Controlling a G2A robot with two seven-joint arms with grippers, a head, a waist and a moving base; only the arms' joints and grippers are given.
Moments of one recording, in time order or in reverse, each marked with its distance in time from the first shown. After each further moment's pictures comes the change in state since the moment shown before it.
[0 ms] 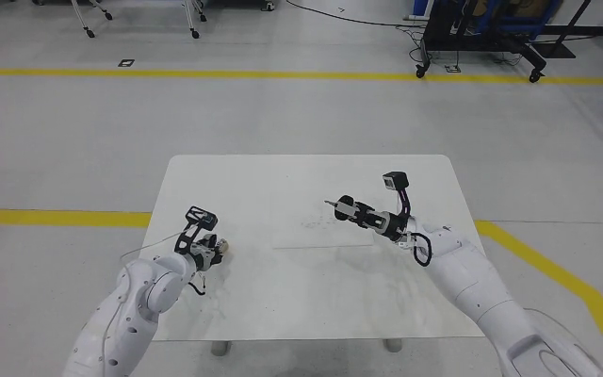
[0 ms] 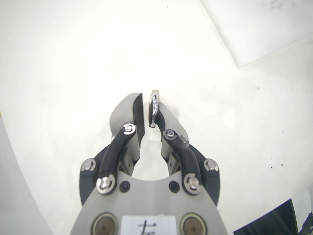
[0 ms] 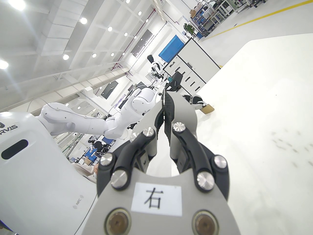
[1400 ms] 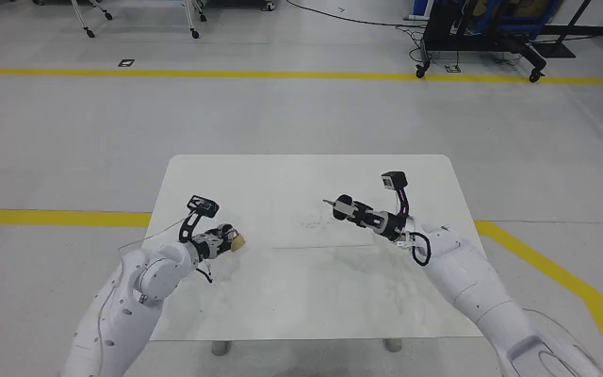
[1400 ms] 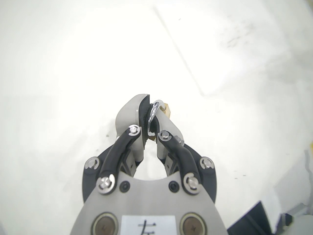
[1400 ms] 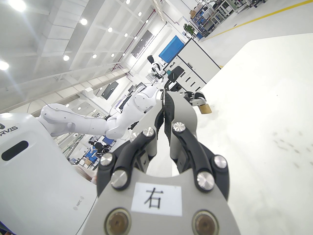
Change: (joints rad) left arm -0.129 -0.035 -0.004 0.145 -0.376 -0.120 0.020; right arm -0.018 -0.006 -0.002 -0.052 0.018 0.040 -0.037
